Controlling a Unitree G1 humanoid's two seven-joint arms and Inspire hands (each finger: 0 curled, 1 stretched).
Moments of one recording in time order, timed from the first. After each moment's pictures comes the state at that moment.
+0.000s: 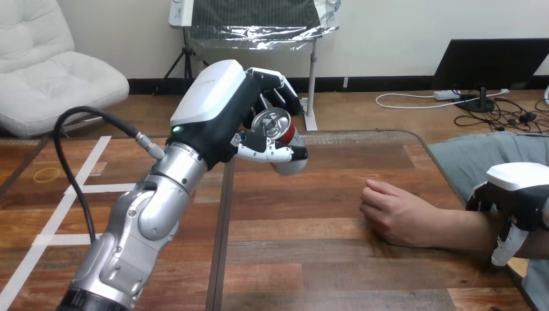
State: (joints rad) left arm -0.44 0.36 -0.25 0.17 0.52 -0.21 -0.03; right arm -0.39 -0.87 0.25 0.47 -0.80 -0.07 0.47
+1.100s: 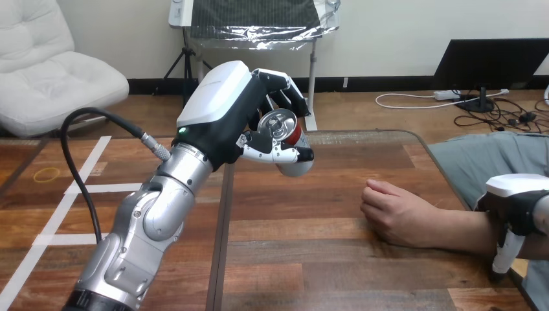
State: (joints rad) left arm -0.44 0.34 -0.25 0.17 0.52 -0.21 -0.03; right arm -0.49 -0.83 0.36 0.61 -0.83 0.01 0.50
